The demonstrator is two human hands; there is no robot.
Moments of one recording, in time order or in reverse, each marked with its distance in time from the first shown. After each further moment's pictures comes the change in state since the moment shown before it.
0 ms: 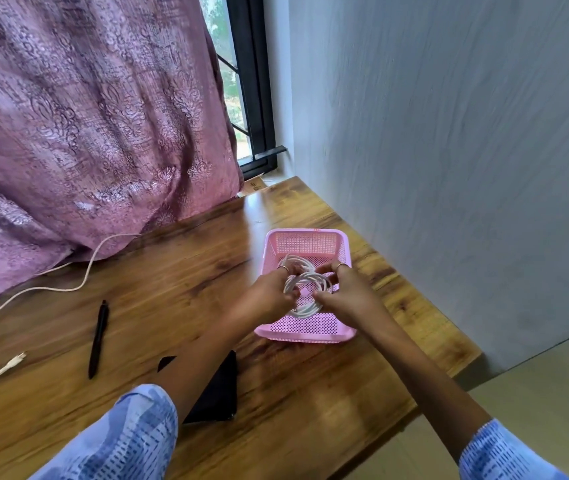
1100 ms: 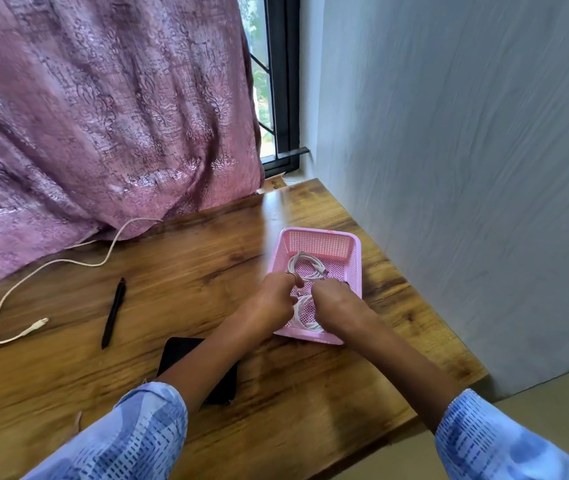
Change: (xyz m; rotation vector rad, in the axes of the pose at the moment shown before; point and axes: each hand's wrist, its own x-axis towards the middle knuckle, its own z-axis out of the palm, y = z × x) left_hand -0.003 -0.015 0.015 0.275 0.172 0.022; right_hand 0.009 -0.010 0.024 -0.786 -0.206 -0.118
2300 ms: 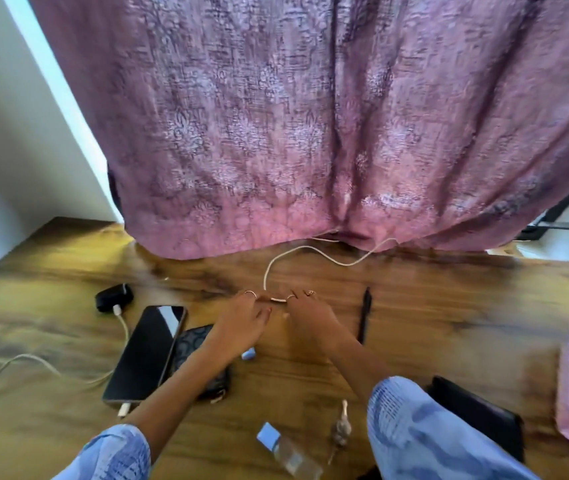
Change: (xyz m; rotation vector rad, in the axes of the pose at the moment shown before) left_hand -0.228 -0.347 -0.164 -0.216 0.477 -0.525; right_hand 0.065 -0.400 0.169 -0.324 0.020 -0.698
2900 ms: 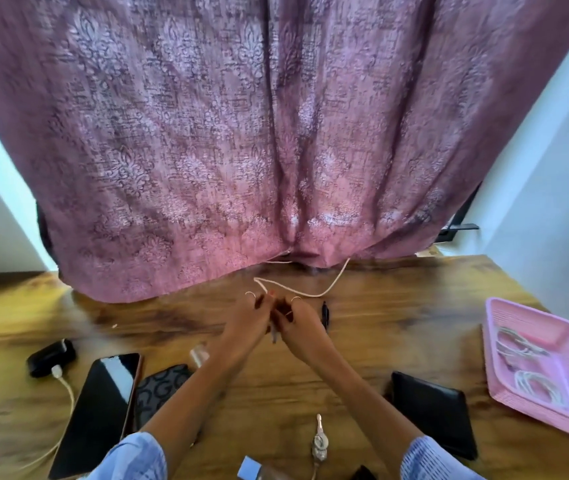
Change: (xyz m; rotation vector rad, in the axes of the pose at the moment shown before) left_hand 0.013 0.066 0.009 -0.589 -0.070 0.003; right_hand -0.055 -0.004 -0.048 0.819 0.430 0.236
